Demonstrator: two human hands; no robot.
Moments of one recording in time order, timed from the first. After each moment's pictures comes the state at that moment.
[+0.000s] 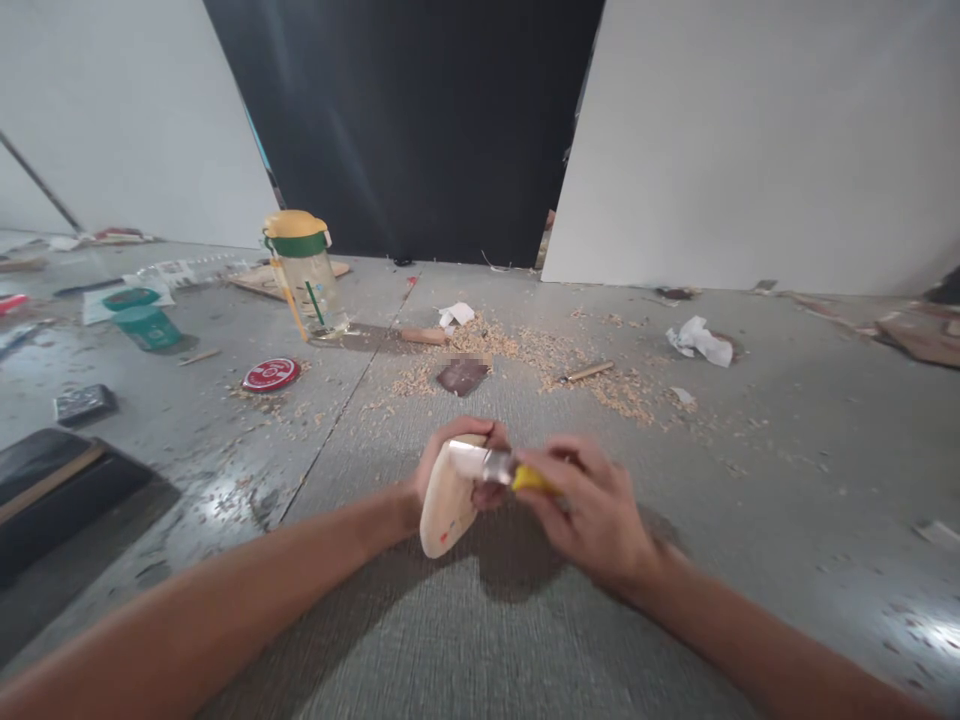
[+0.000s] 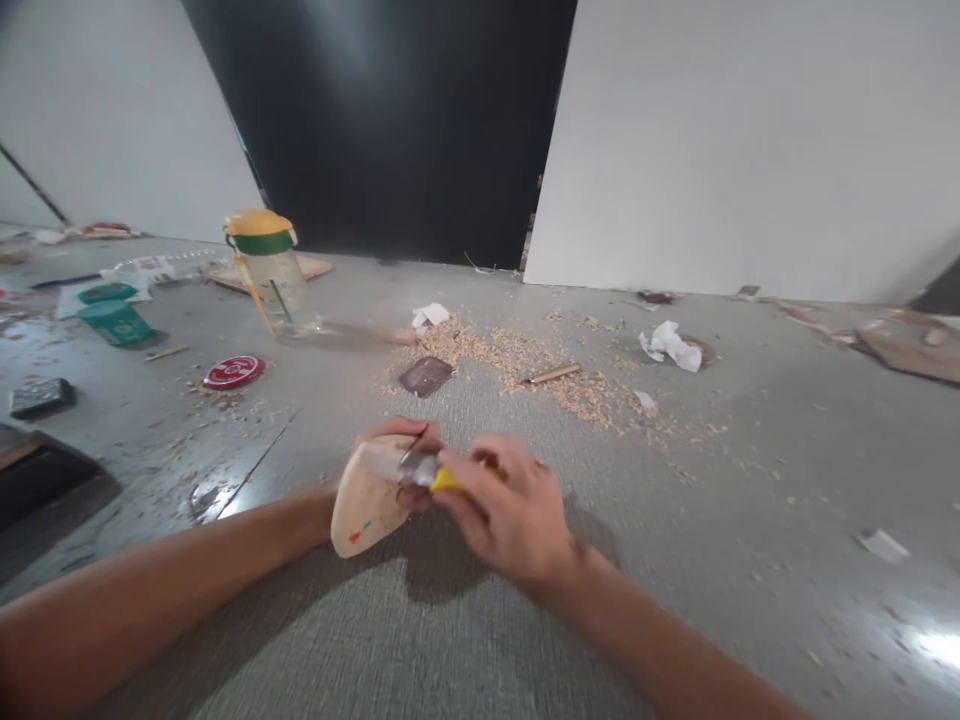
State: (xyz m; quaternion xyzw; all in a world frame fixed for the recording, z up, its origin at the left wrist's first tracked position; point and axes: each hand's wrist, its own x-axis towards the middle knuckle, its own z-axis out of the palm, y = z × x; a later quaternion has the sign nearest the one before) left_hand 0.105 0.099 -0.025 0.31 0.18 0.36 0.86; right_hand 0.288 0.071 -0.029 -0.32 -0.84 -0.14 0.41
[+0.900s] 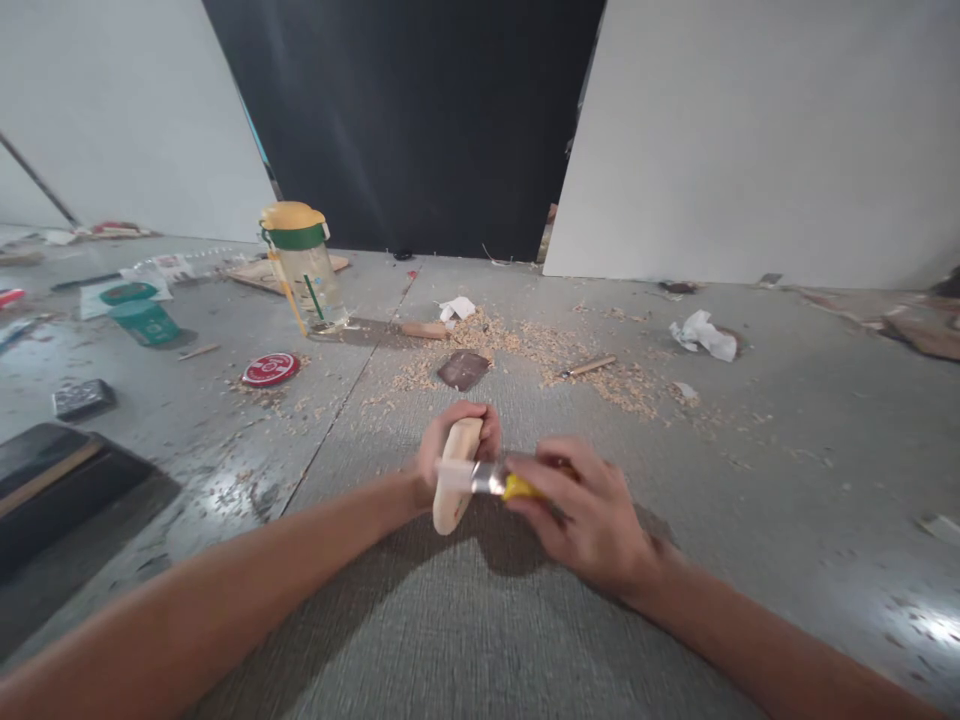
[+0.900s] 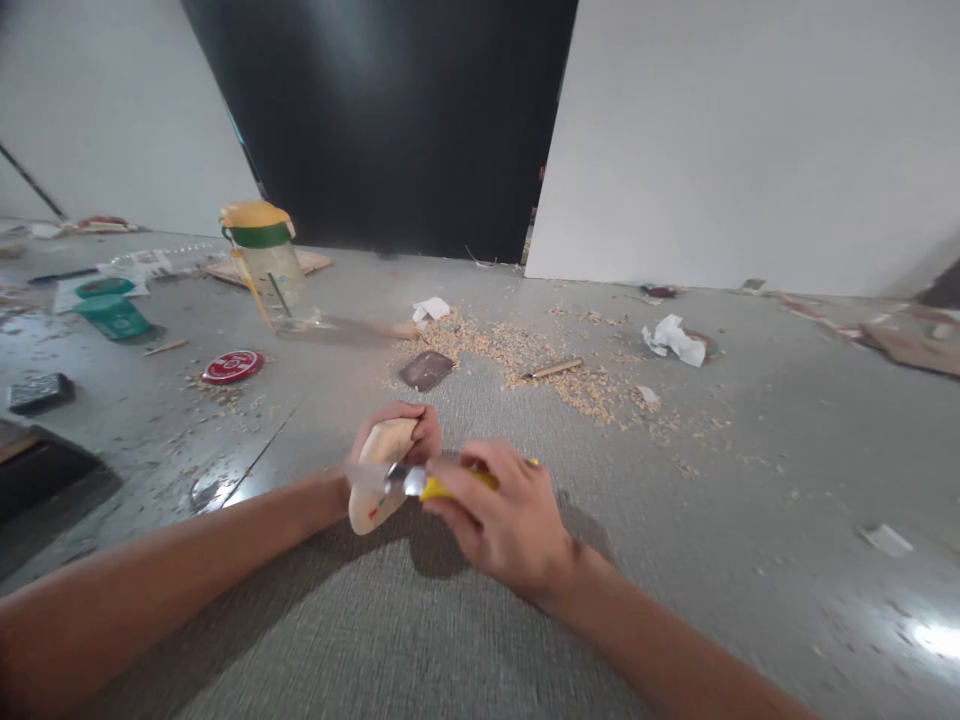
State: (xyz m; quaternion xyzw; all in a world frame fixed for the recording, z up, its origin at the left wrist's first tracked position) left_hand 0.103 0.104 -0.021 0.34 0.27 0.40 0.81; right_hand 0.285 0.070 -0.030 -0.32 -0.84 -0.10 0.42
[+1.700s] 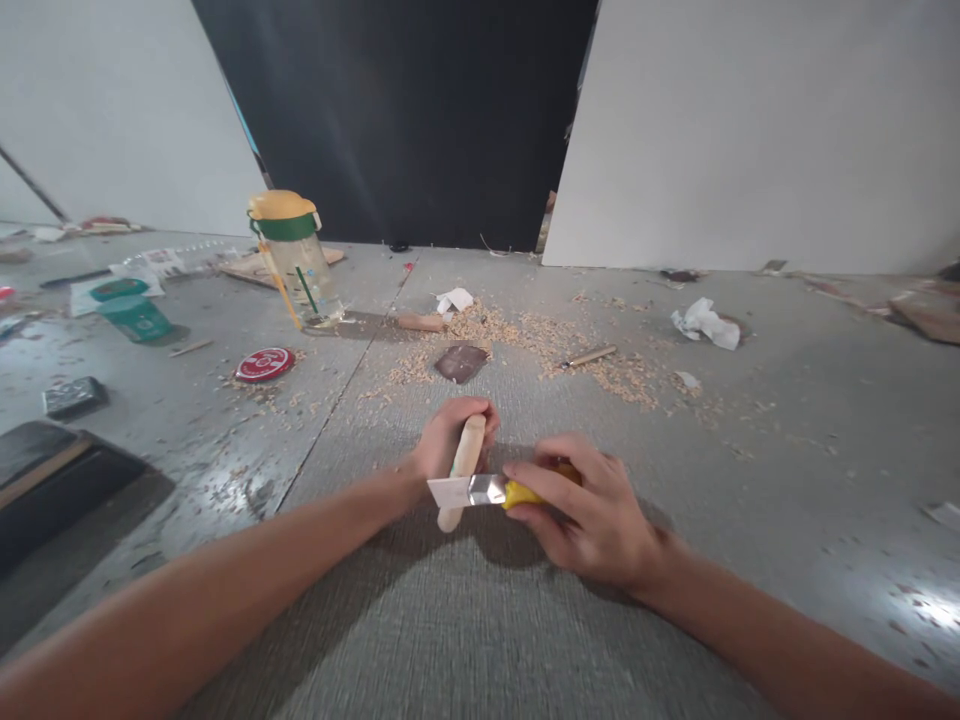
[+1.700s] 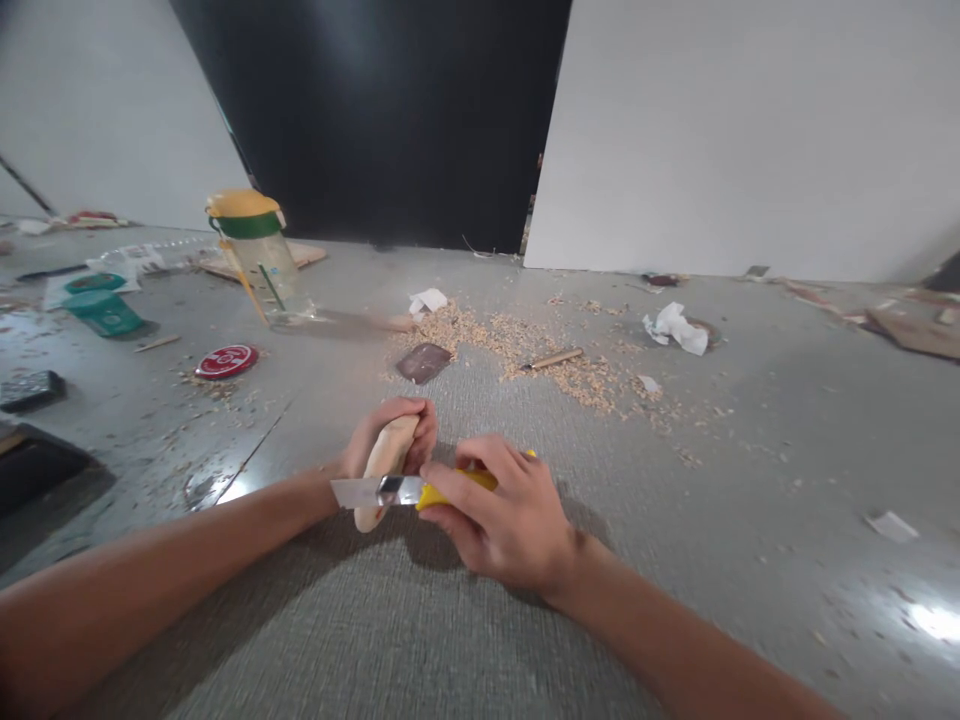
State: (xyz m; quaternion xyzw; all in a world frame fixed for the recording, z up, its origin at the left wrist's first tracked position) left_hand 0.103 0.106 -0.022 0.38 0.33 0.40 0.77; right_hand 0.283 0.061 -0.032 -0.29 -0.86 -0.08 0.40
